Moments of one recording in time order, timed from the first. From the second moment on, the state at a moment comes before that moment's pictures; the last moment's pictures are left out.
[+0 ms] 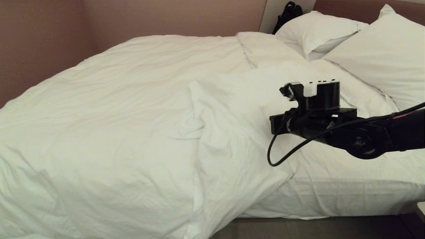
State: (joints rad) left arm 0.01 0.00 0.00 0.00 0.01 -0.03; right arm 0.41 1.88 -1.19 -0.39 -0.14 0.00
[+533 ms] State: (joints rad) left arm 0.01 0.00 0.00 0.00 0.01 -0.03; right arm 0.40 1.91 -1.20 -0.39 -0.14 0.00
